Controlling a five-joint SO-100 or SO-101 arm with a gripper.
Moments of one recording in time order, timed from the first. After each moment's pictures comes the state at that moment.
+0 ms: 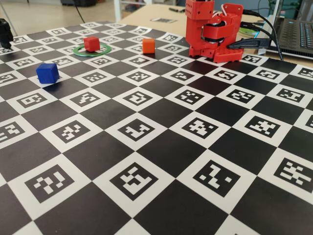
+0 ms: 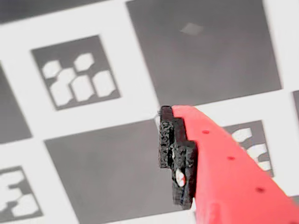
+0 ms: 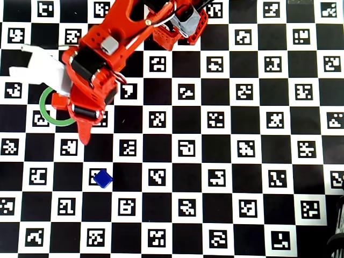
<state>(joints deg) 34.8 79.4 64.5 98.3 -20.3</state>
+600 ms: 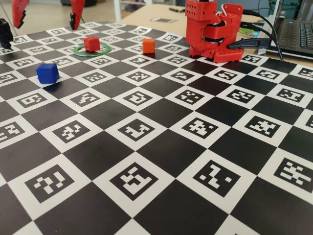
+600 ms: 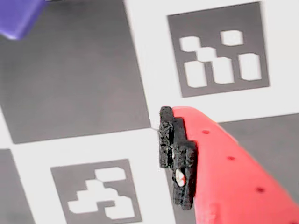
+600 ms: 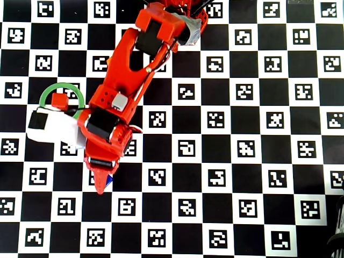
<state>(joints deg) 26.3 50.2 35.0 99.2 -16.8</state>
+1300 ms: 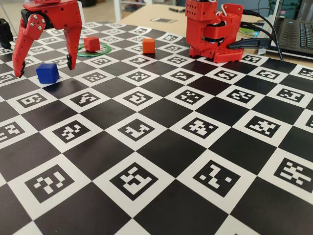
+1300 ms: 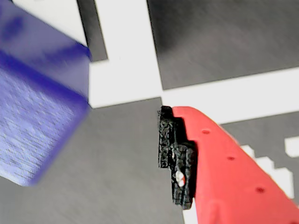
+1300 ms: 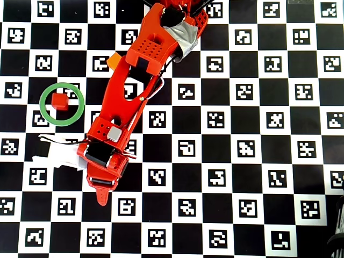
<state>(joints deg) 26.6 30.5 24.3 94.2 -16.3</state>
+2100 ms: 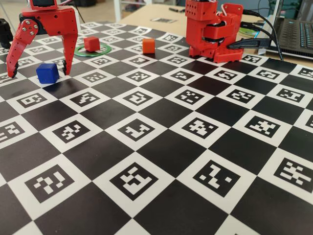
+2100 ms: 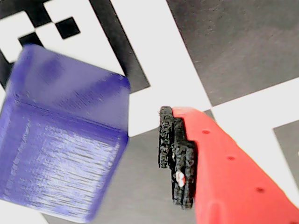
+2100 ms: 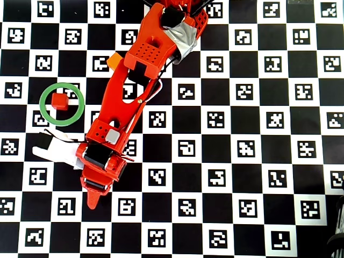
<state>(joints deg) 27.0 29.7 23.9 91.1 -2.0</state>
